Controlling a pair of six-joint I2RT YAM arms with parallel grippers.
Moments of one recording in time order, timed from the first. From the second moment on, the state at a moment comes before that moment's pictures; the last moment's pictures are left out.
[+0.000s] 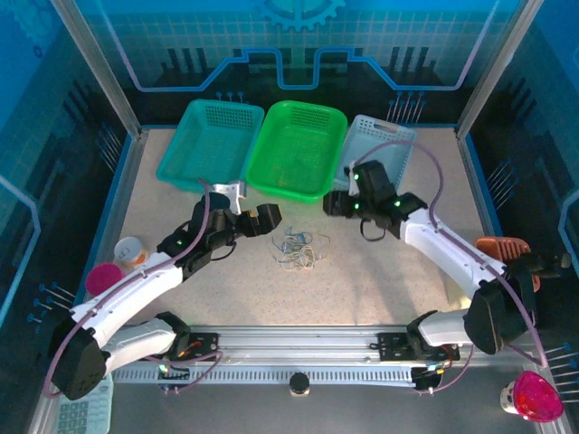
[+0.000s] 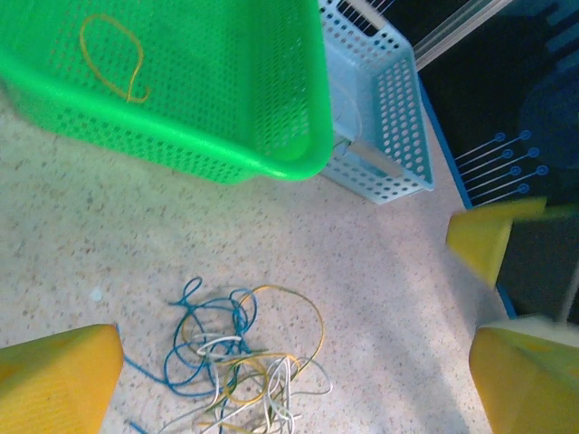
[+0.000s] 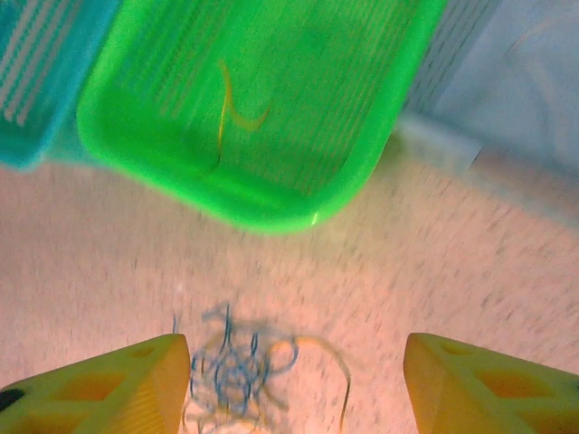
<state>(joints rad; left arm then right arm) -0.53 1.06 0.71 -0.13 0.12 -0.72 0.52 1.33 1.02 -0.51 -0.08 0.45</state>
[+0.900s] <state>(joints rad) -0.53 1.08 0.66 -0.13 0.13 -0.75 0.59 1.48 0.76 -0.40 -0.06 0.54</state>
